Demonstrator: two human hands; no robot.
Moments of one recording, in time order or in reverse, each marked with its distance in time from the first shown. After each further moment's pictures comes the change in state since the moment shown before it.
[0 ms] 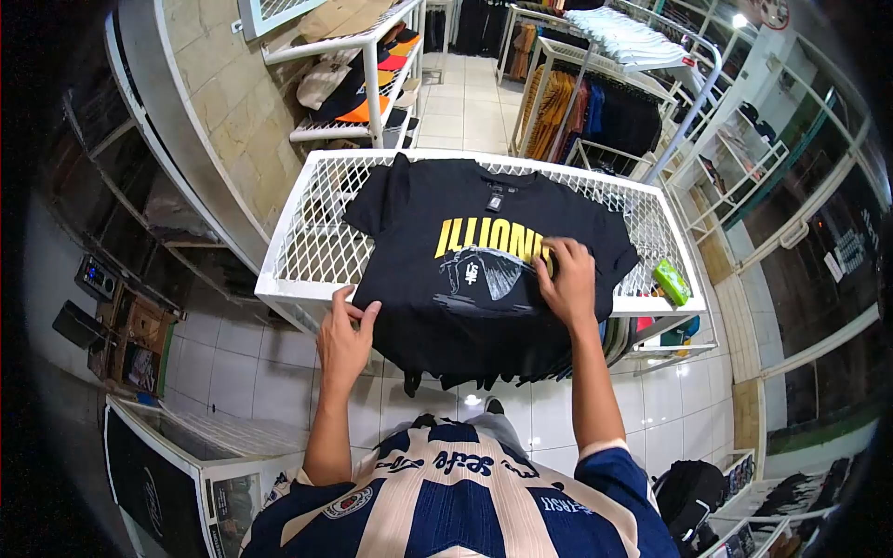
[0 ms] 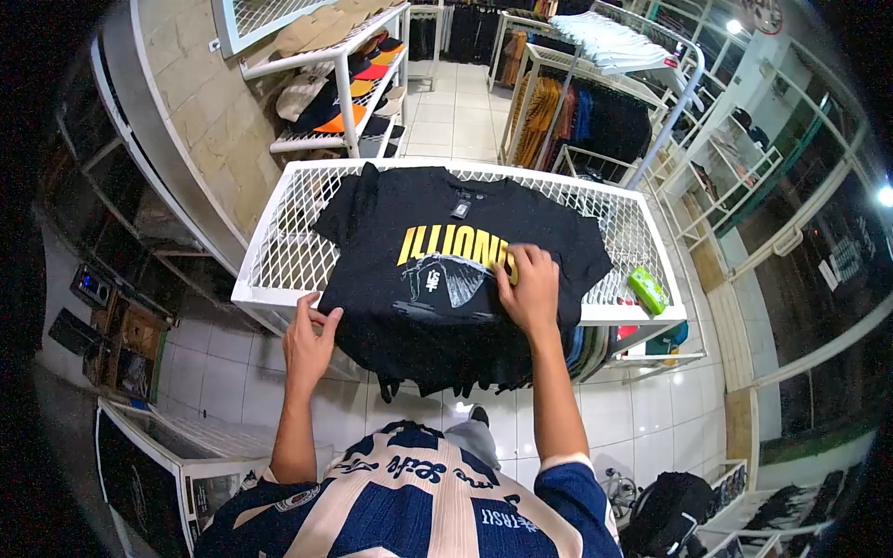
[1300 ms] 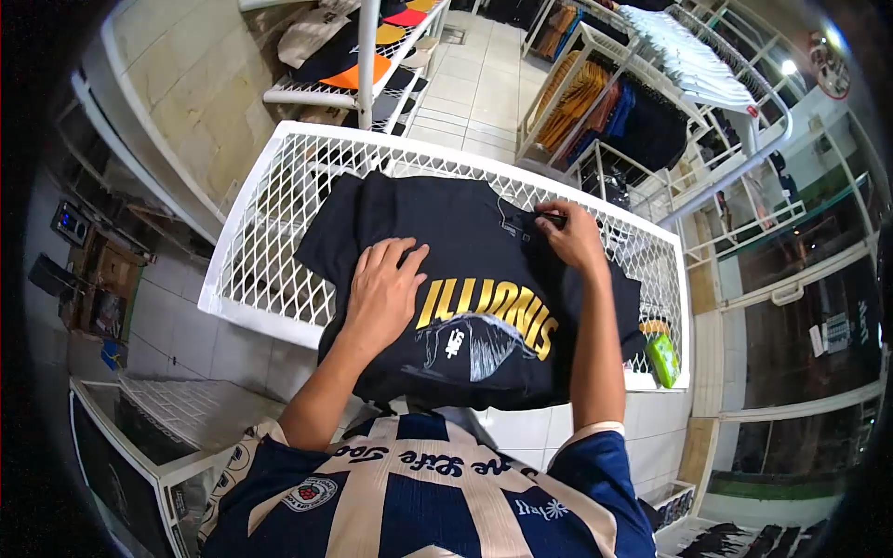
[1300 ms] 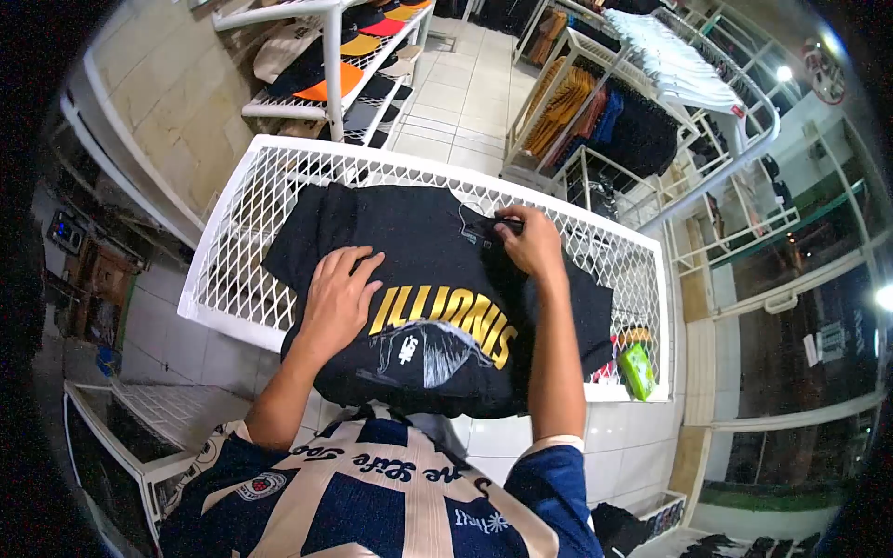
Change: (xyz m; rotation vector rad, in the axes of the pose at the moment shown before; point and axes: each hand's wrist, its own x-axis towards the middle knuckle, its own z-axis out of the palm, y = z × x) left_hand 0.115 0.068 0.104 0.136 -0.192 0.416; right_hand 0.168 0.086 0.074 0.162 -0.468 0.226
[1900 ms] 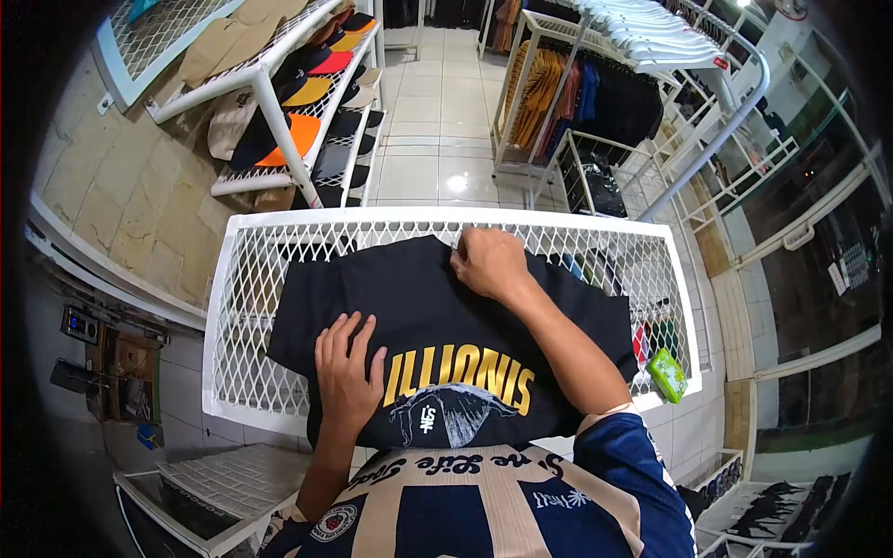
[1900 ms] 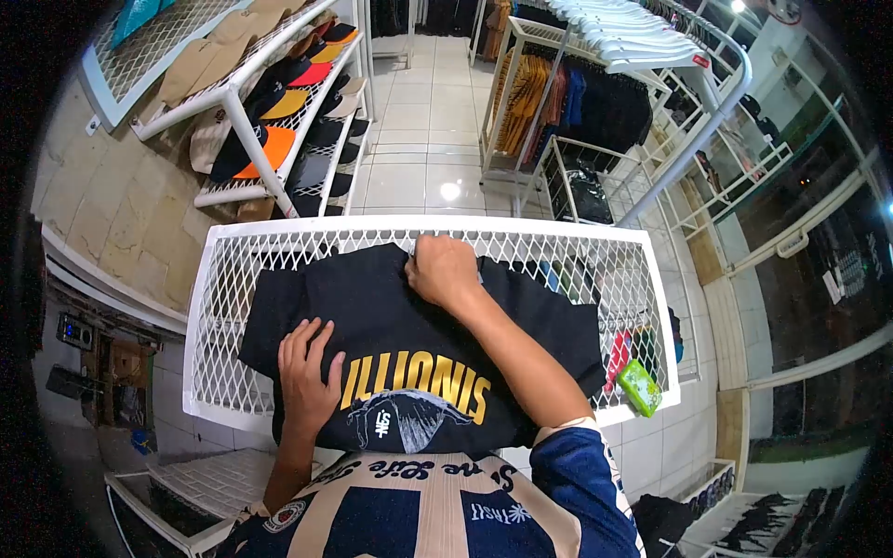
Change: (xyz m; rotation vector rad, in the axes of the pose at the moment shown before) left_hand 0.008 0.002 0.011 0.069 -0.058 -0.123; right_hand 0.040 -0.037 0.029 -0.225 -0.195 -0.087
